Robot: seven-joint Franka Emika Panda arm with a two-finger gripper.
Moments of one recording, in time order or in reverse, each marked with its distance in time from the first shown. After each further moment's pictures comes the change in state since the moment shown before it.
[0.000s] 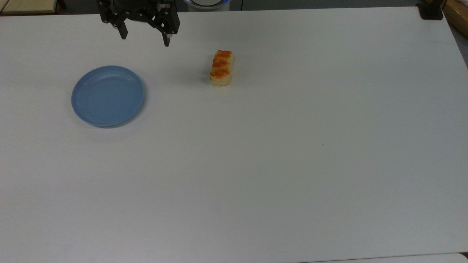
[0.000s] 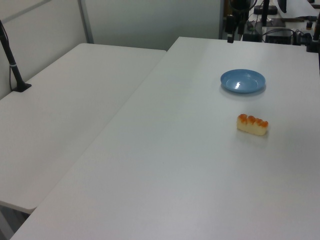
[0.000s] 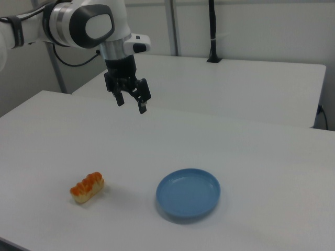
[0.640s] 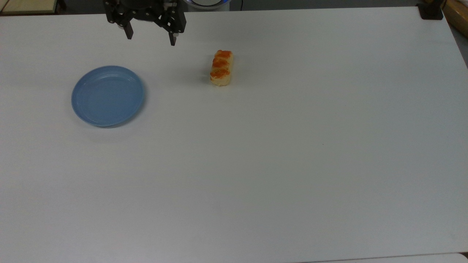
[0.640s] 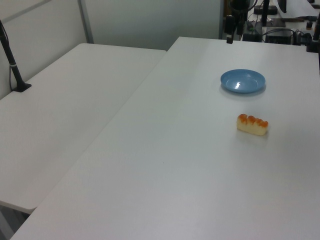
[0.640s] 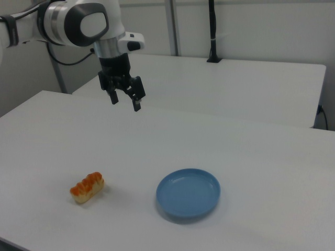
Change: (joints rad) arm 0.018 -0.009 0.012 -0.003 0.001 -0.003 0.000
